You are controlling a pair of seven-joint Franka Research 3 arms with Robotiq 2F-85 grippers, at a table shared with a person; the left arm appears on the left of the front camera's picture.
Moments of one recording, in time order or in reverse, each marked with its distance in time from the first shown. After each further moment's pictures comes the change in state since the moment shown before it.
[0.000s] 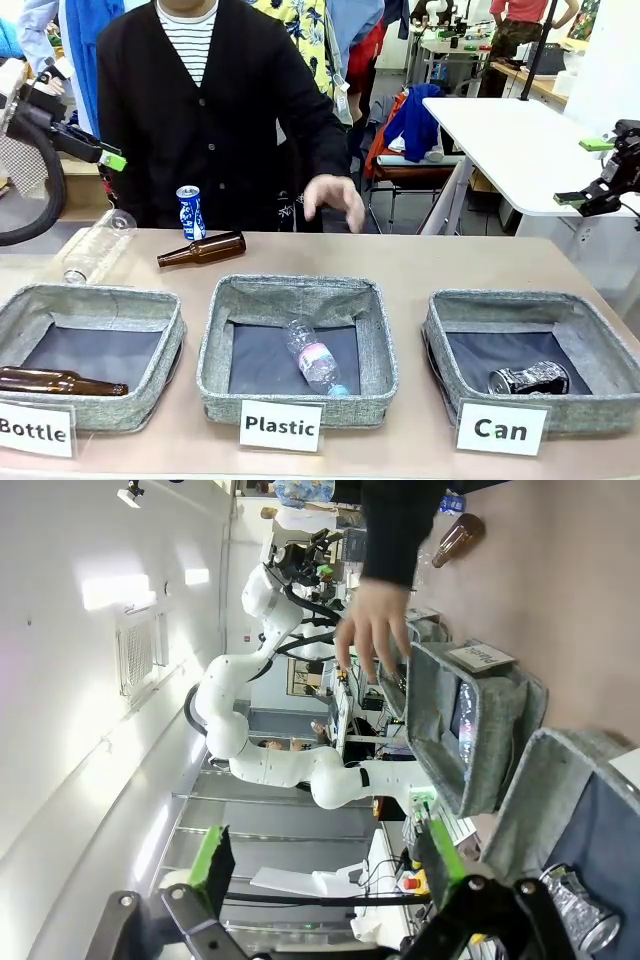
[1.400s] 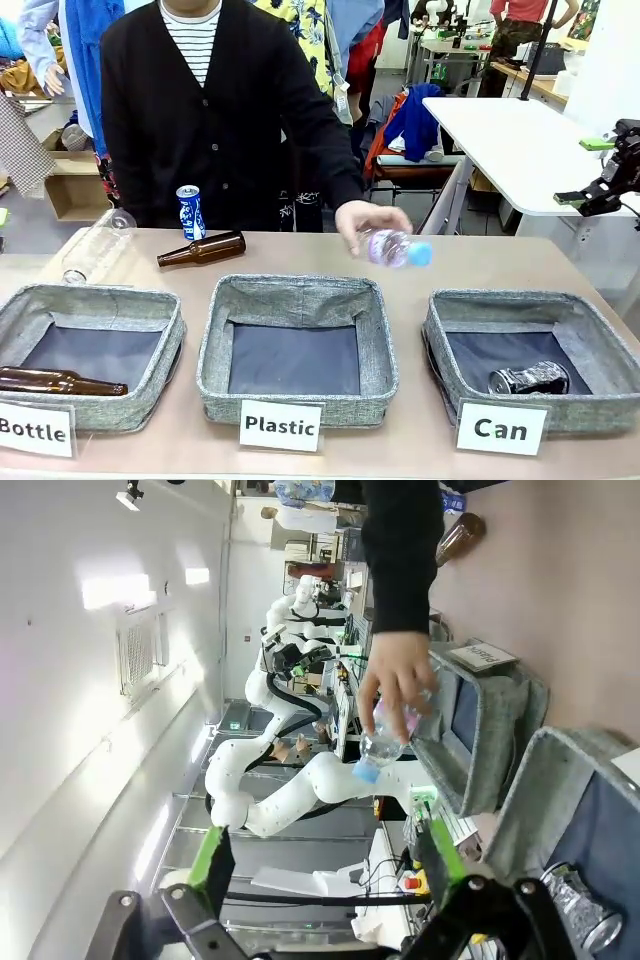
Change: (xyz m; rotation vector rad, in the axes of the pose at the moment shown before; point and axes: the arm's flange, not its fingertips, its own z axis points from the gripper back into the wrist) left arm -0.122 -0.233 0.115 -0.062 -0.141 0.736; right arm -0.001 0.001 -0.001 0.001 0.001 -0.002
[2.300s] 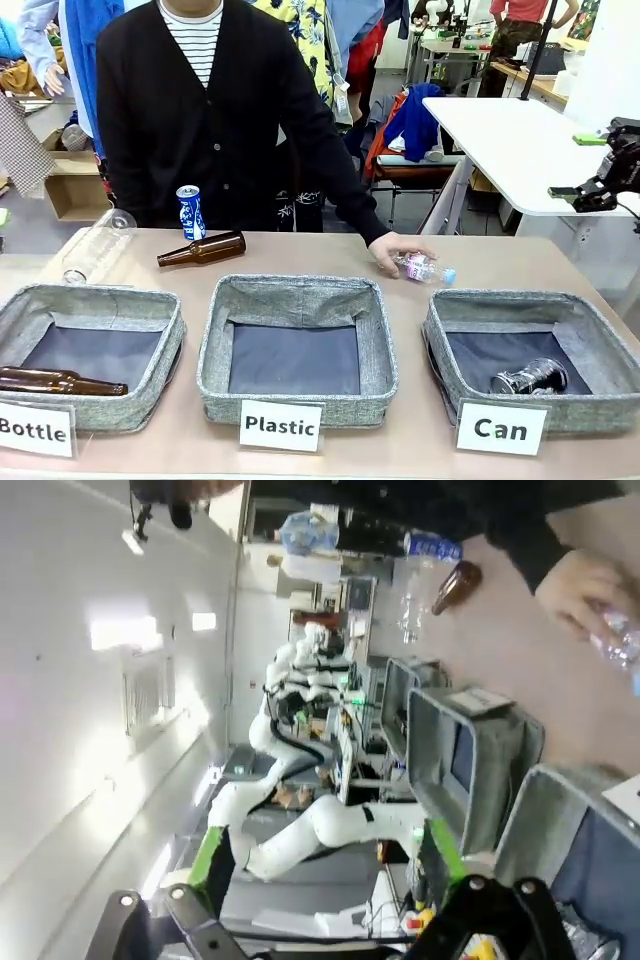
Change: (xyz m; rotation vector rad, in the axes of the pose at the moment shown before) left arm 0.000 0.000 0.000 0.000 0.000 0.000; right arm -0.001 -0.005 0.001 0.013 -0.113 -0.001
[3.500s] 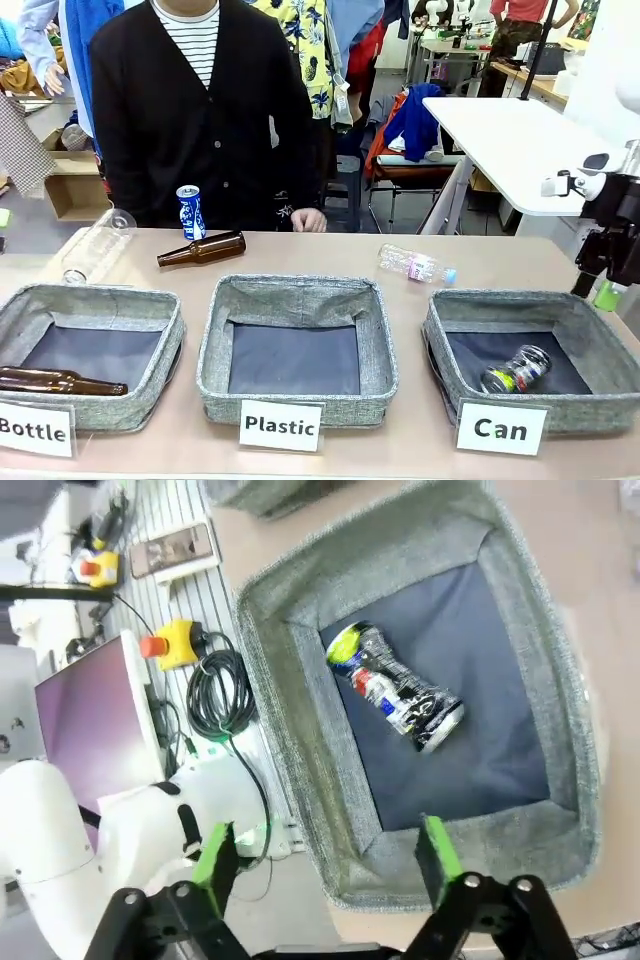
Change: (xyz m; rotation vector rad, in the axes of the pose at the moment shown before) left arm 0.000 0.000 0.000 0.003 0.001 -0.001; right arm -0.074 0.007 -0.091 -0.756 0.946 0.653
